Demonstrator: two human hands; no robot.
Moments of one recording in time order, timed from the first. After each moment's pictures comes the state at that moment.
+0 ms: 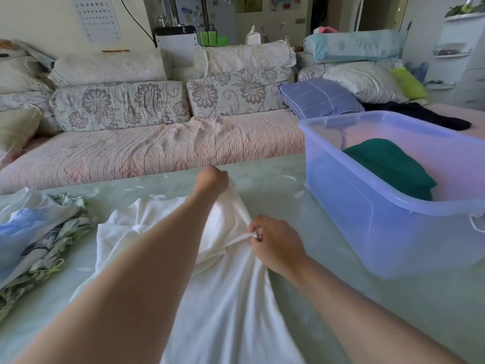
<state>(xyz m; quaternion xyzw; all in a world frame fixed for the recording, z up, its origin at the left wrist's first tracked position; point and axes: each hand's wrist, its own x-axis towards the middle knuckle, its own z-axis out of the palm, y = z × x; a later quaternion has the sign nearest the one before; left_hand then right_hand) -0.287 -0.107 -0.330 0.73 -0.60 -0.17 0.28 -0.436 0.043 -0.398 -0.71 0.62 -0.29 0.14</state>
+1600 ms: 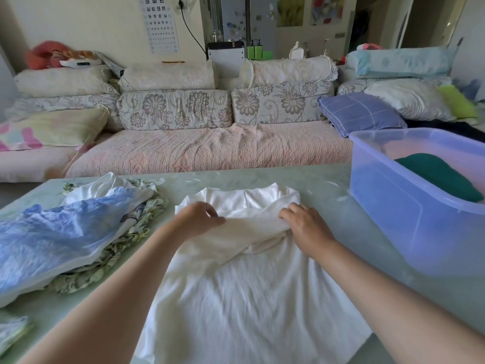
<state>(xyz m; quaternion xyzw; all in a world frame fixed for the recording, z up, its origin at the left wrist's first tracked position) -0.109 0.055 -0.325 0.71 -0.66 -0.18 0.15 -0.391 0.042 -0.386 -0.83 0.52 -0.18 -0.12</state>
